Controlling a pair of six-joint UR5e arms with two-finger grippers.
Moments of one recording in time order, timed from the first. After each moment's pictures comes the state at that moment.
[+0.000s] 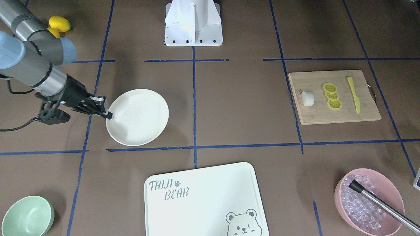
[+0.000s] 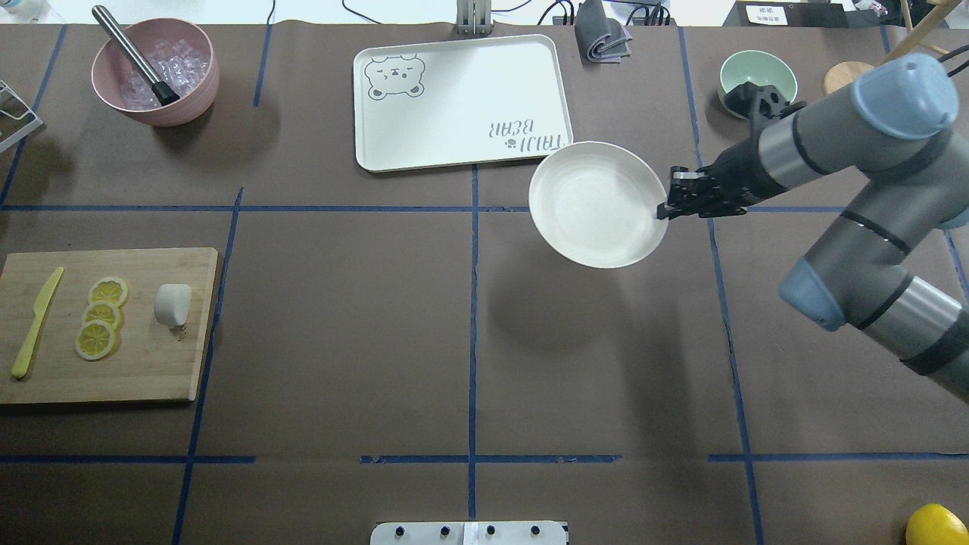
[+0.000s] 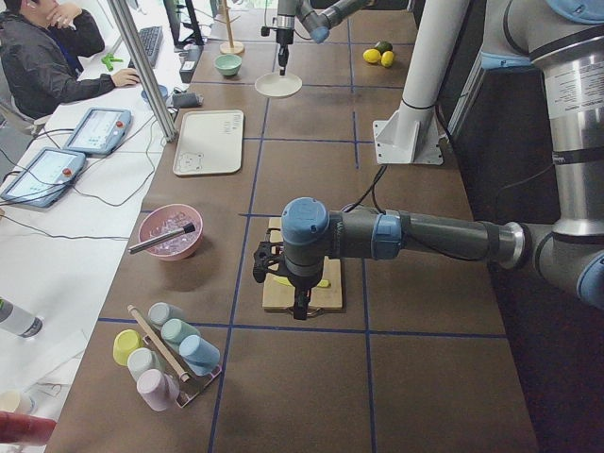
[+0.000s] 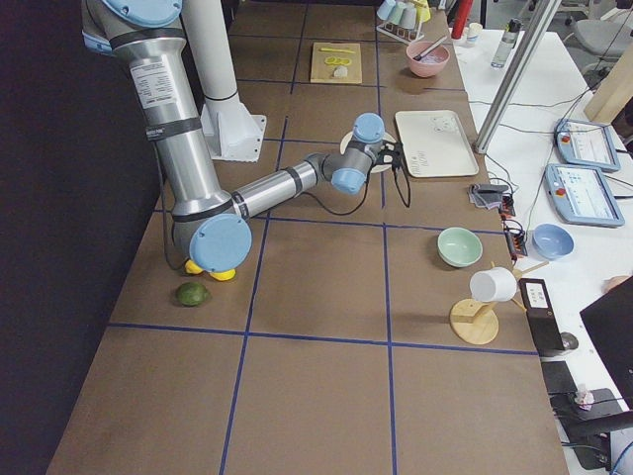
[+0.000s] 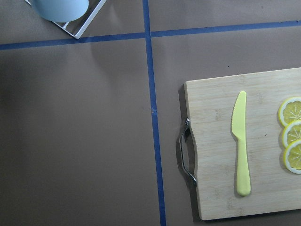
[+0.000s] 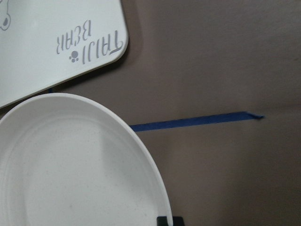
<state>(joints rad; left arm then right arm) -1.58 -1.33 -1.93 -1.49 -2.38 0.07 0.84 -1.22 1.64 -0.91 2.24 1.34</state>
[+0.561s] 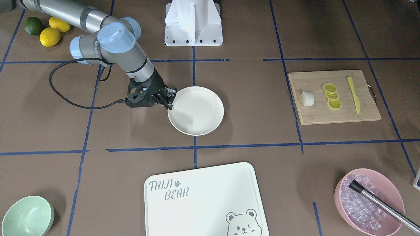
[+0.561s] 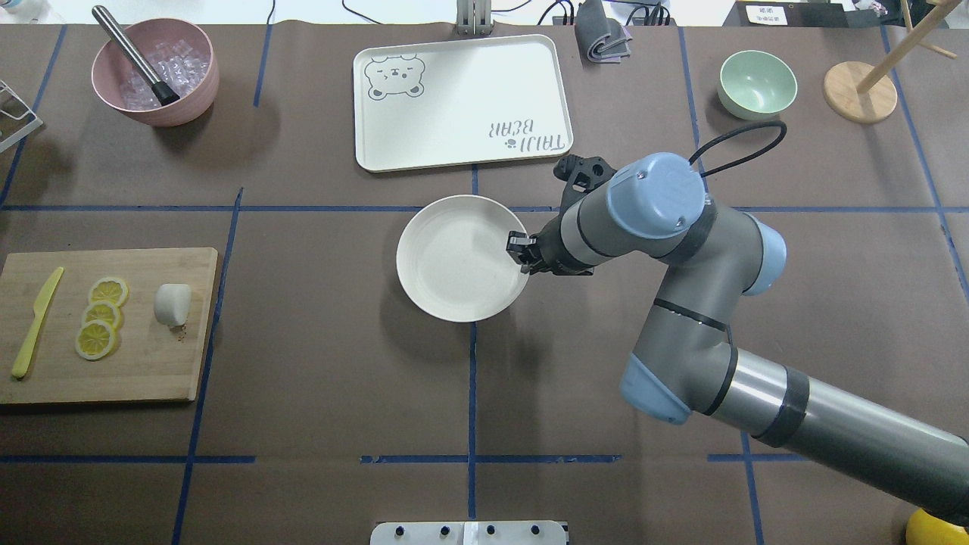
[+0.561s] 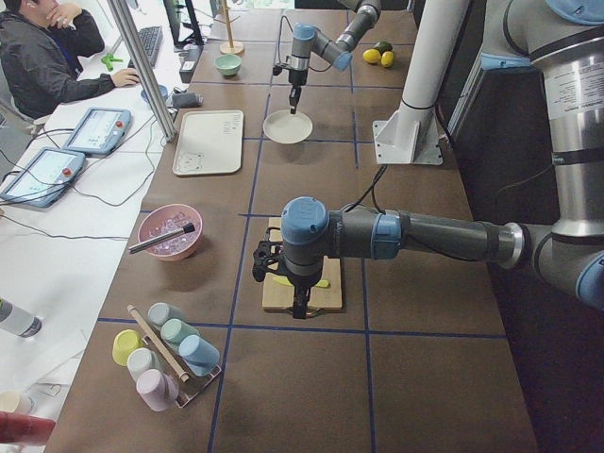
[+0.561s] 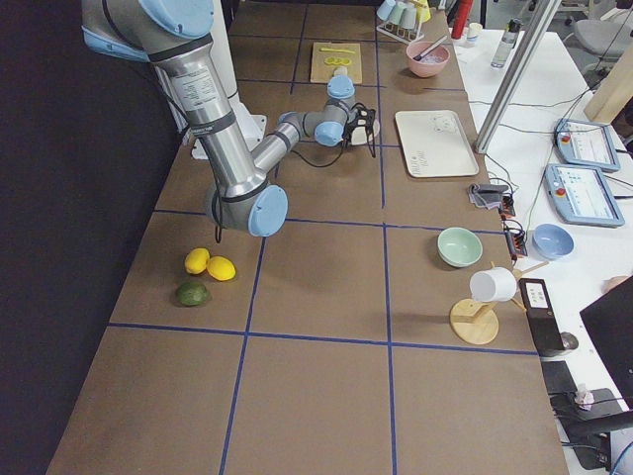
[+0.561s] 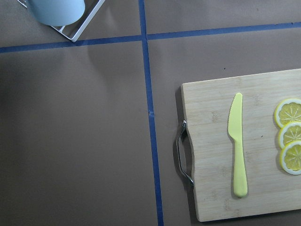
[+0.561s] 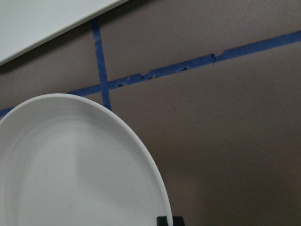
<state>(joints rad) -1.58 -1.33 -1.93 -1.49 -2.38 0.07 0.54 -1.01 1.63 -1.14 1.89 1.47</state>
